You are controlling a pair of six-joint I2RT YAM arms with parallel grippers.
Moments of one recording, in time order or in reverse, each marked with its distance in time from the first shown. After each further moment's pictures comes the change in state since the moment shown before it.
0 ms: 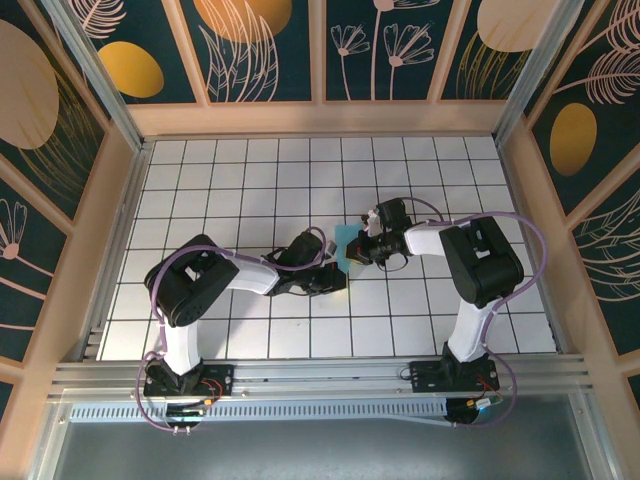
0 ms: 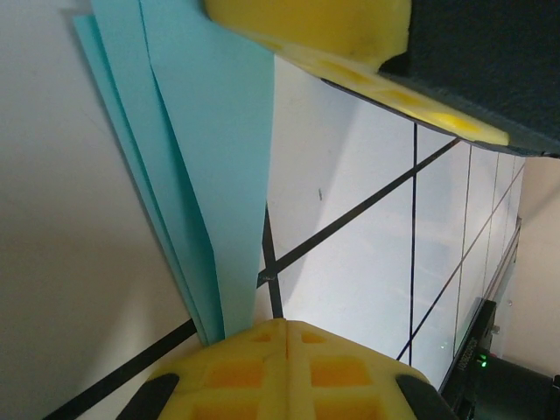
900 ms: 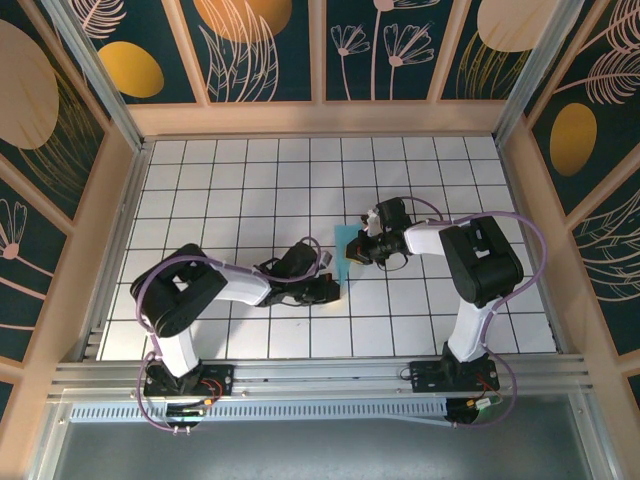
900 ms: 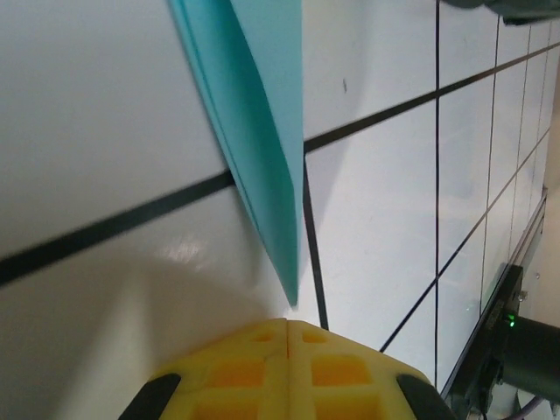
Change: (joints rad) left arm -0.034 -0.117 -0.128 -0.006 -0.039 0.030; right arm 0.000 0.004 0.010 -0.016 0.000 -0.011
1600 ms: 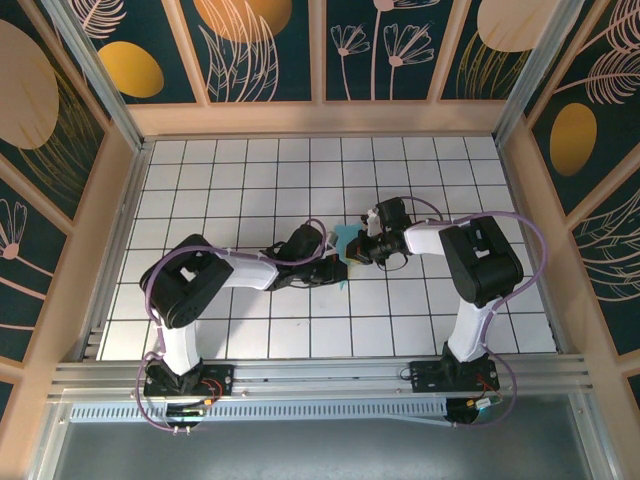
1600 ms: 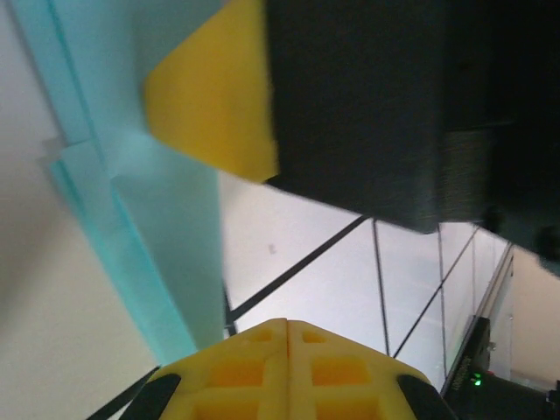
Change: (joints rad) left arm 0.052 0.097 0.169 -0.022 0.005 0.024; right arm 0.002 0.000 0.002 -0.002 0.000 0.000
